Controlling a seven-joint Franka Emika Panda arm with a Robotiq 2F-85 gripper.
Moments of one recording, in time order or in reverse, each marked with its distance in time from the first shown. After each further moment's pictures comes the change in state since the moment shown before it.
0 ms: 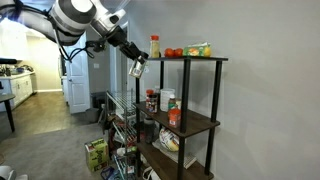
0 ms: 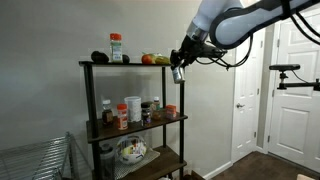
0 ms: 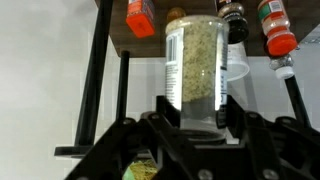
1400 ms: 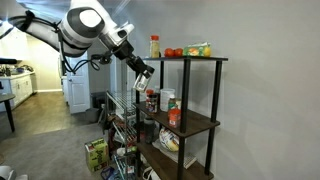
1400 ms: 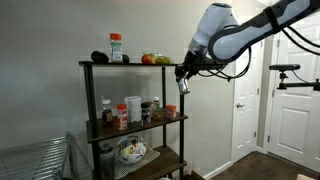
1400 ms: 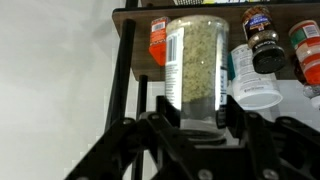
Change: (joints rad) arm -0.088 0.050 0.017 -0.061 0.007 0.038 -0.018
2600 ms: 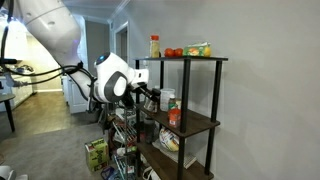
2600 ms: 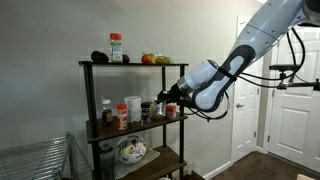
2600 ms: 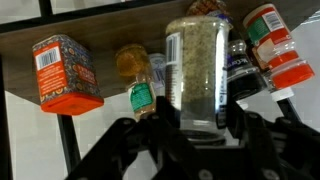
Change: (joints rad) arm 0.005 0.518 -0.027 -0.023 0.091 0.843 -0.016
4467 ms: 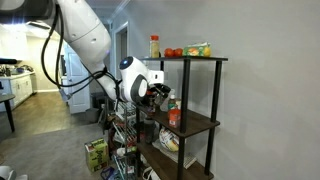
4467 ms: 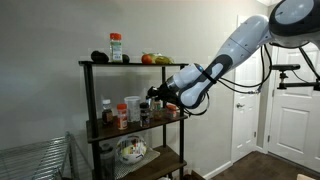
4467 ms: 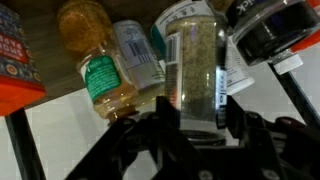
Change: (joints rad) arm -0.339 0.264 0.345 0.308 -0.123 -0.023 0.060
